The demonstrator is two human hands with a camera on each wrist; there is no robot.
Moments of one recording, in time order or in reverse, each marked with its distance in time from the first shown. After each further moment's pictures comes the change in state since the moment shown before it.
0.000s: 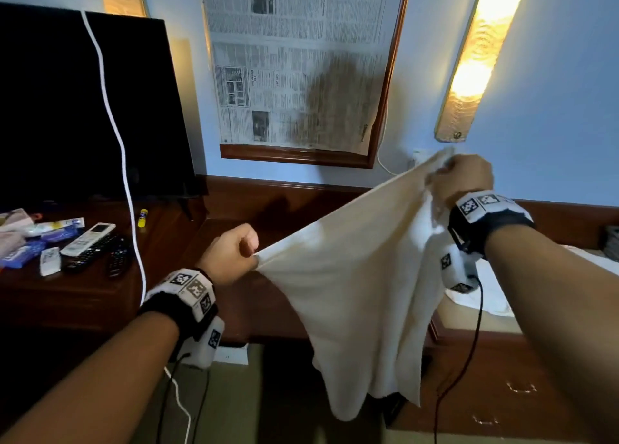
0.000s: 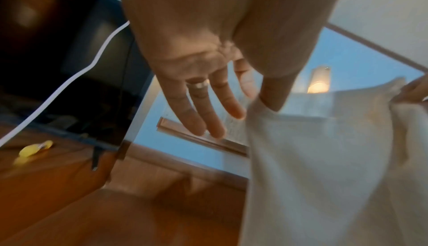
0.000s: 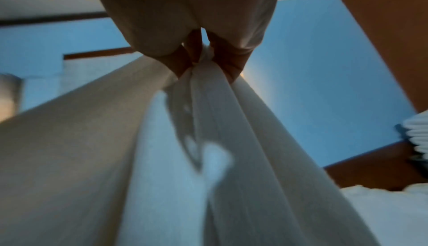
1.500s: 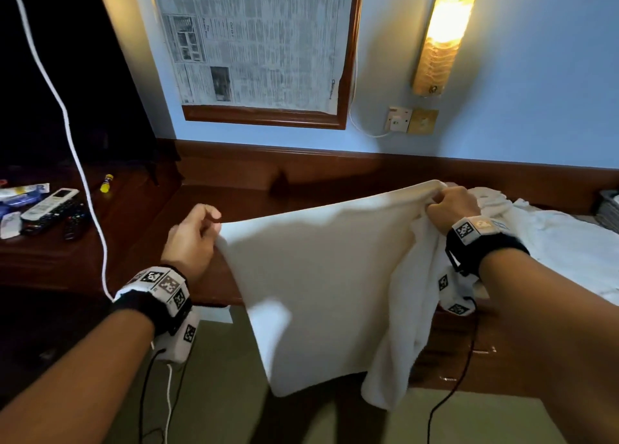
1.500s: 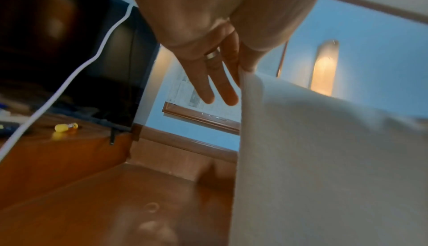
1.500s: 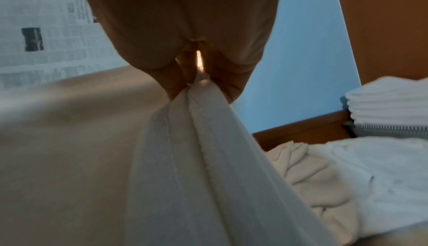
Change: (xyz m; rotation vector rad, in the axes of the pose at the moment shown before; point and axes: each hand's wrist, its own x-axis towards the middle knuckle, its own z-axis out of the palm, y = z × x) left_hand -0.027 0.053 0.104 0.063 0.318 -0.161; right_hand 0.011 0.186 0.035 -0.044 -0.369 0.051
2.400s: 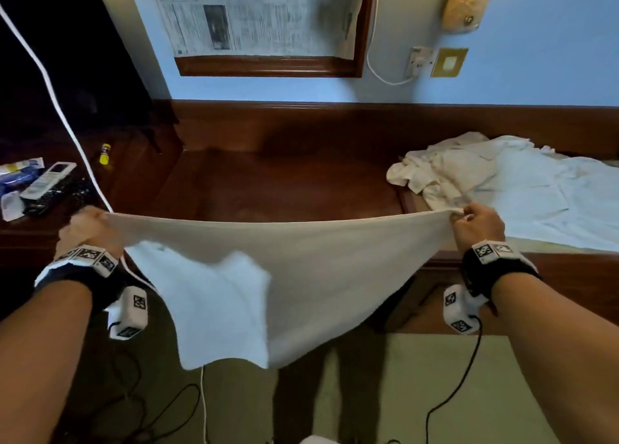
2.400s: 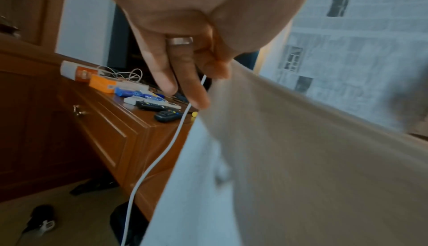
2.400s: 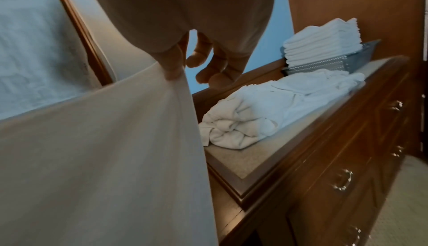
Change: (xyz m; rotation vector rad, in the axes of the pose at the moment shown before) left_hand 0.058 -0.156 -0.099 0.486 0.052 -0.611; right_hand -0.055 0.033 0.103 0.222 0.113 0.273
